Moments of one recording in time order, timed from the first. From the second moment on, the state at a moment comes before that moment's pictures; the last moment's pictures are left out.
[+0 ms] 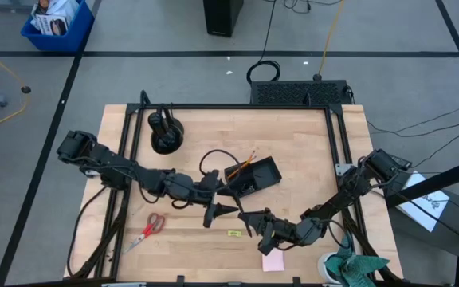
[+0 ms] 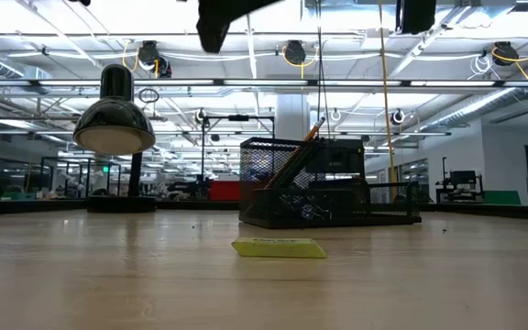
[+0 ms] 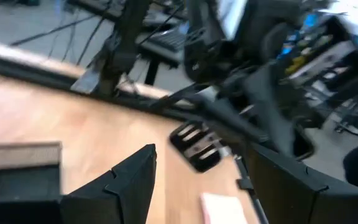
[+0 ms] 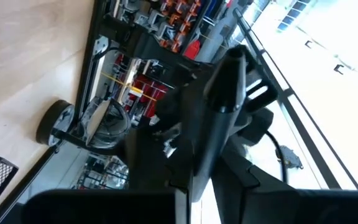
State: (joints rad) left arm -0.31 1.54 0.87 0.54 -0.13 -0.37; right arm 0.68 1.79 0.90 1.02 0.97 -2.11
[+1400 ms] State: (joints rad) left arm -0.29 1.54 0.87 0.66 -0.06 -0.35; right arm 0.64 1.79 0.90 1.00 0.90 -2.02
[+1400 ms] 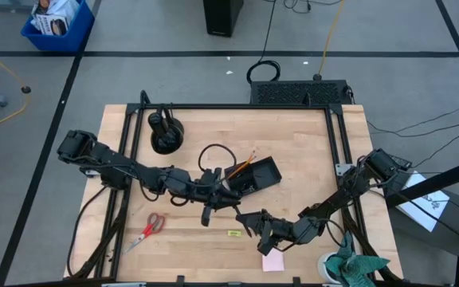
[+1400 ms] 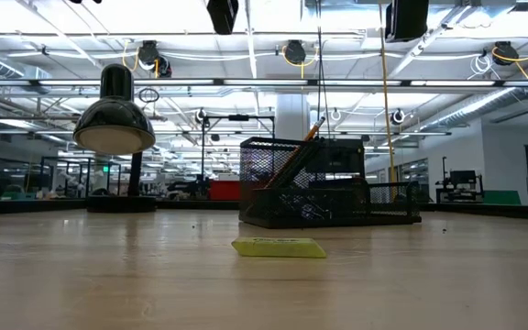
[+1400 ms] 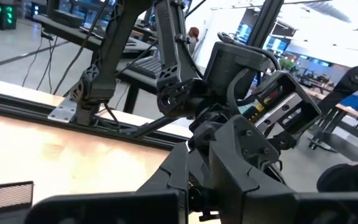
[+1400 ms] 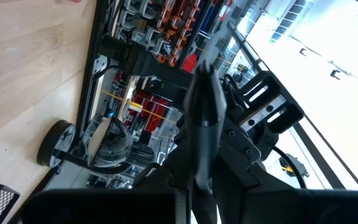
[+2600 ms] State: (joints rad) left arm -0.30 1.54 0.87 0.65 -0.06 -0.39; right arm 0.62 1.79 0.90 1.03 0.93 -1.98
